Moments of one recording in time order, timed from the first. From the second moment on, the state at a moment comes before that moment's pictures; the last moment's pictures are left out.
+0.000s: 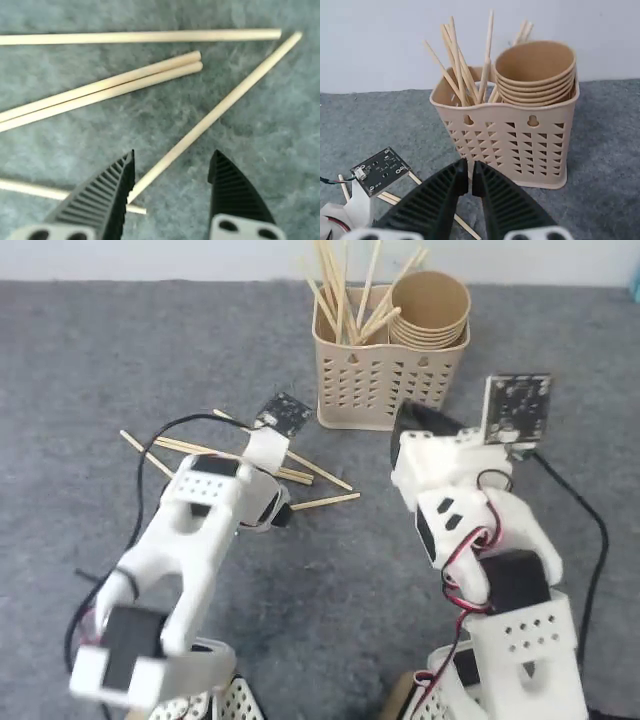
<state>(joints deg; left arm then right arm) 4.1 -8.1 43.1 53.8 -18.6 -18.3 -58.5 43.3 46.8 -14.1</state>
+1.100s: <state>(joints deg) 9.4 -21.8 37.1 66.8 -19.7 -18.1 -71.6 56.4 39.3 -14.2</state>
